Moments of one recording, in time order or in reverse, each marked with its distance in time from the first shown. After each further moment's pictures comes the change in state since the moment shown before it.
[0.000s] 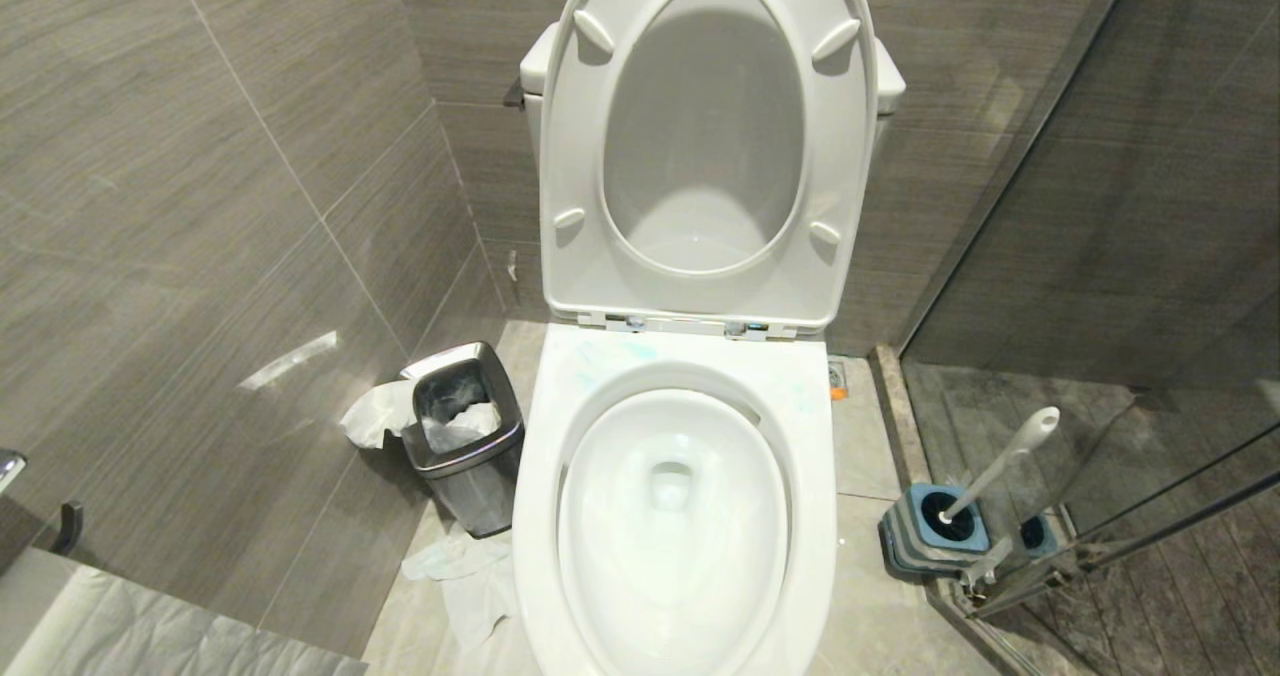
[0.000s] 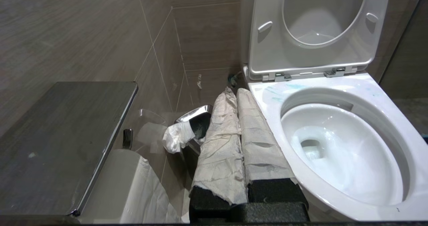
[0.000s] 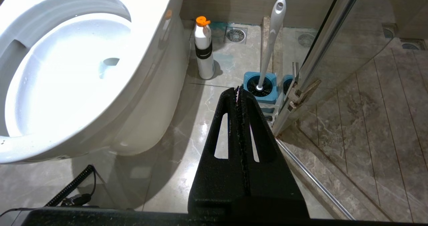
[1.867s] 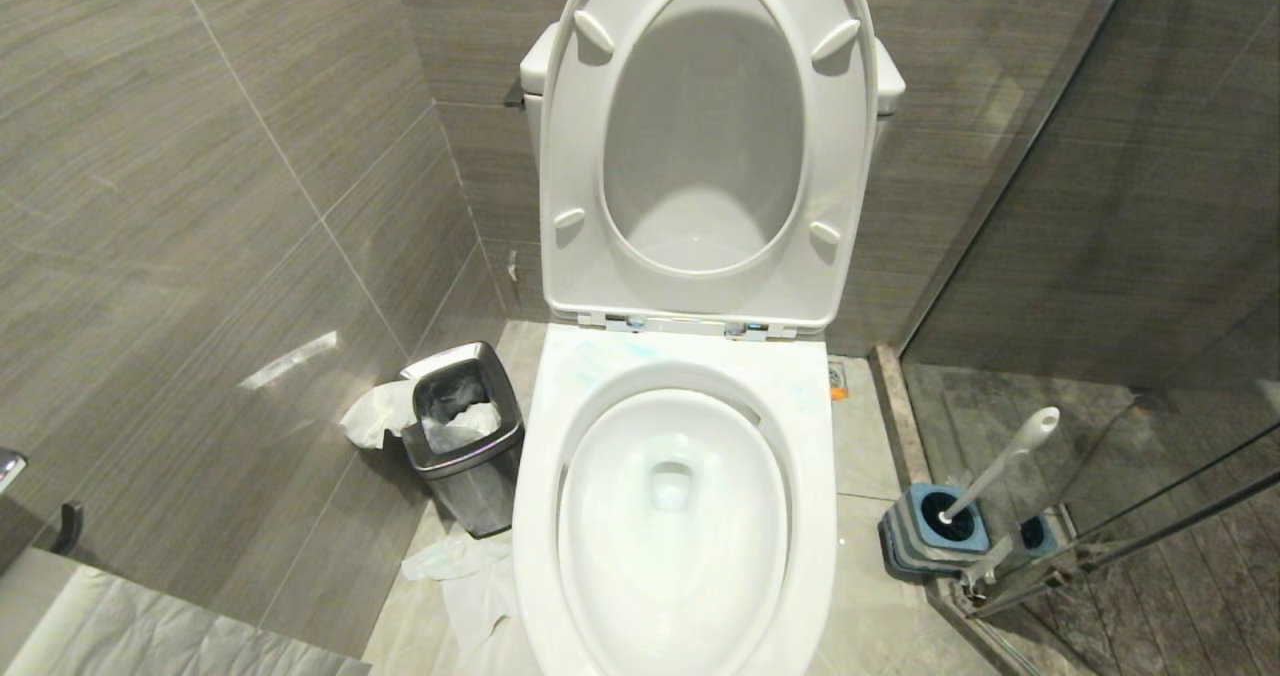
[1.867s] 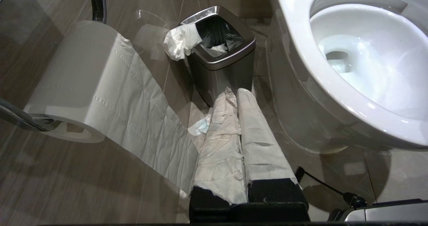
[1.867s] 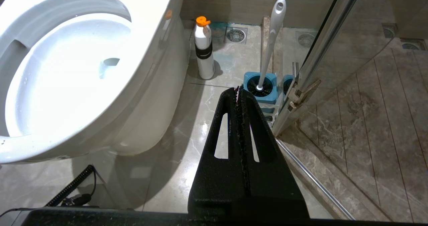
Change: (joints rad) left arm 0.000 -0.004 0.236 0.107 0.094 0.027; right arm 0.000 0.000 0.000 0.000 0.000 0.000
